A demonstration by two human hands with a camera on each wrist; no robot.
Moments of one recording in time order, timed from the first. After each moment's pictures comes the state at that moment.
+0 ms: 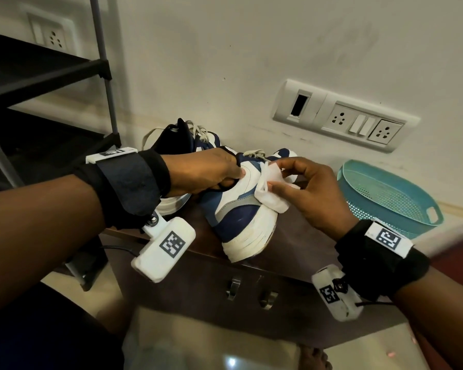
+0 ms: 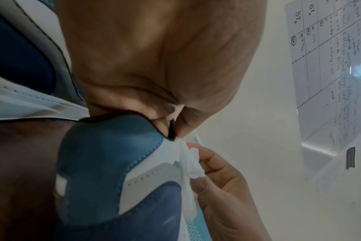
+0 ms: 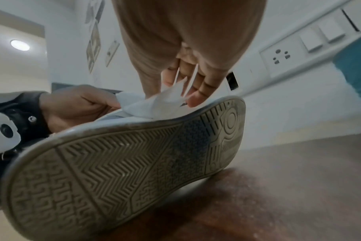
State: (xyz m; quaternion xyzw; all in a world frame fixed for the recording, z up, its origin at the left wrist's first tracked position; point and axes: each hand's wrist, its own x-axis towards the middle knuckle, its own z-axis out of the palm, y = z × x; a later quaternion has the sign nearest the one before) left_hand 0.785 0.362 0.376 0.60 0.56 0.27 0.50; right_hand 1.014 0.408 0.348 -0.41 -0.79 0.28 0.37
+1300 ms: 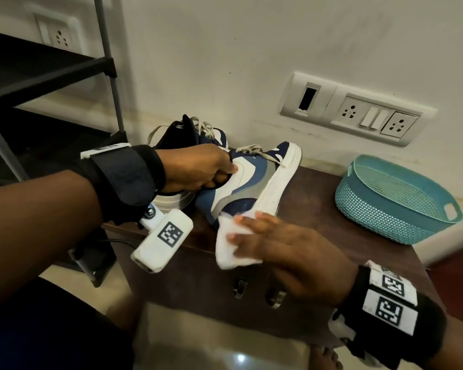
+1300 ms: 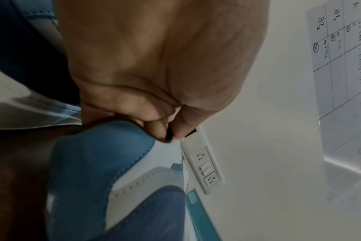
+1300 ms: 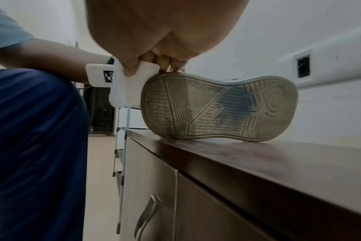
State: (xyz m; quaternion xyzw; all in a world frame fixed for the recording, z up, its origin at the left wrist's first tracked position) left_hand 0.773 0.357 0.378 0.56 0.60 0.27 0.51; right_hand 1.022 0.342 0.316 -0.08 -0.97 0.10 0.19
